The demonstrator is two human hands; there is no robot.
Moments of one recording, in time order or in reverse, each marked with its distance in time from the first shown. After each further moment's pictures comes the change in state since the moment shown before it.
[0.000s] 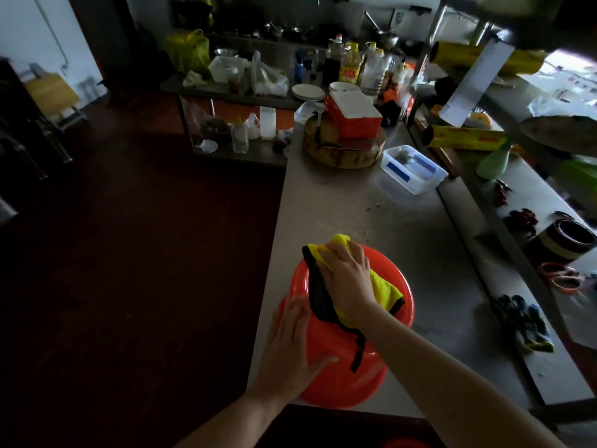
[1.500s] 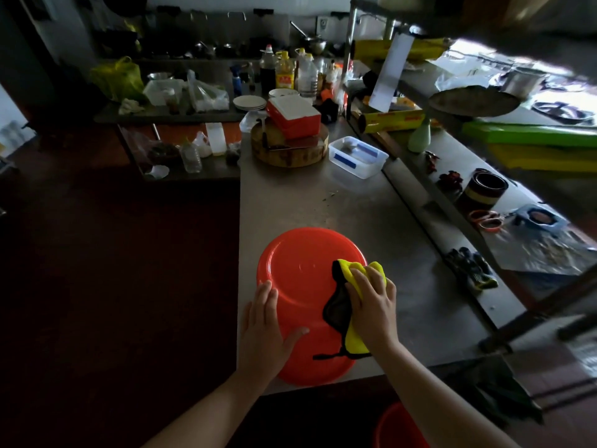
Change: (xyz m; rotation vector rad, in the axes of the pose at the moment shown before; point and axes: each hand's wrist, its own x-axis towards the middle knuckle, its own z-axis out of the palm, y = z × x) left_hand -0.001 0.003 -0.002 0.102 0.007 0.023; right_hand -0.143 0.069 0.003 0.200 0.361 0.381
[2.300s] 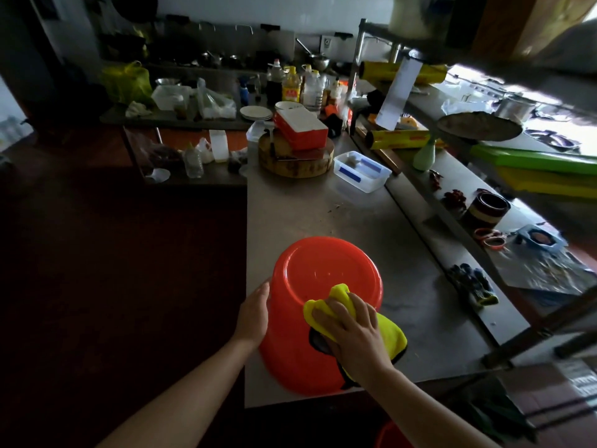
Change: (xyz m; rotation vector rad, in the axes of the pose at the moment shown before) left_hand 0.056 -0.067 -0.009 -1.034 -0.192 -0.561; right_hand -0.042 -0.048 0.014 -0.446 -0.124 -0.605
